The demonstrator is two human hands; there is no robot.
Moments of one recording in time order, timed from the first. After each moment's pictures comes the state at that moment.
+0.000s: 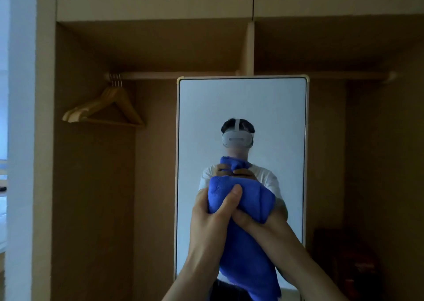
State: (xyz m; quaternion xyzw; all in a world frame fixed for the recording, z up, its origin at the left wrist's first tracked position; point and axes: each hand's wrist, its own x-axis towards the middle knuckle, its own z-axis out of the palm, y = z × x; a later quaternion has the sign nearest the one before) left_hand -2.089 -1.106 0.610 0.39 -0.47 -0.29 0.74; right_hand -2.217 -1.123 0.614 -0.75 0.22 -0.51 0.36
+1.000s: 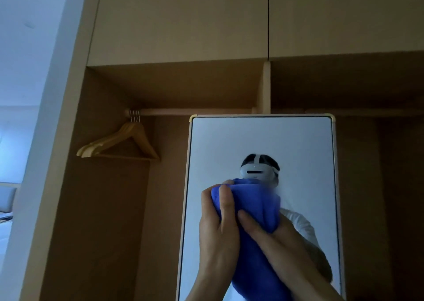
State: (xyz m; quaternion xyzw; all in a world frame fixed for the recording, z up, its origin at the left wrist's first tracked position) left_hand -2.085 -1.158 0.676 0.36 -0.50 -0.09 0.78; right_hand -2.189 -1.181 0.679 -0.69 0.21 -0.52 0.46
